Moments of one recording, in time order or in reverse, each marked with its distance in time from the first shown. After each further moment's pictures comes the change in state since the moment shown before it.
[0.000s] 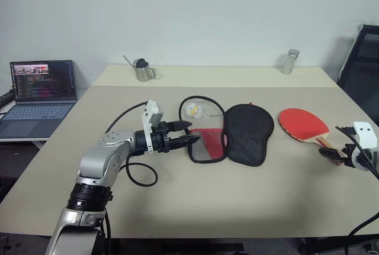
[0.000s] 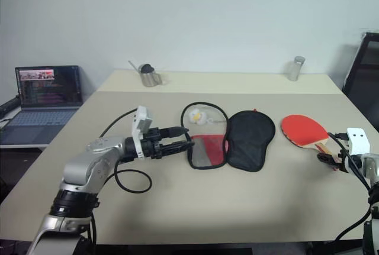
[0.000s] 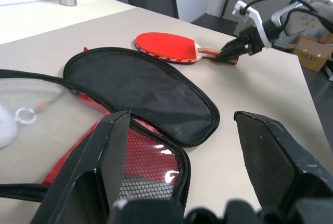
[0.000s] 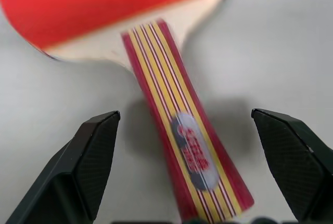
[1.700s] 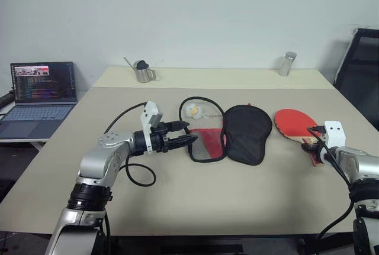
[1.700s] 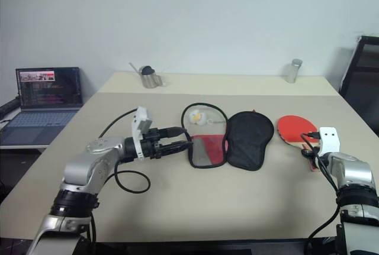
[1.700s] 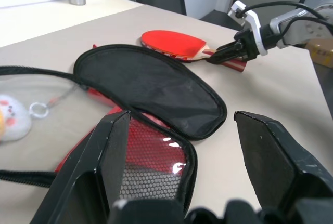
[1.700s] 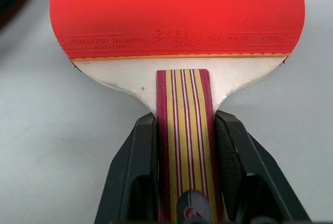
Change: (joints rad) left arm 0.011 0.007 0.002 0.020 0.030 -0.023 0.022; right arm 0.033 0.214 -0.052 -0.224 -0.024 0.025 -0.217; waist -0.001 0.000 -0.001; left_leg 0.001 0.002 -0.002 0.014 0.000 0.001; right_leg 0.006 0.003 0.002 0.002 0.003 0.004
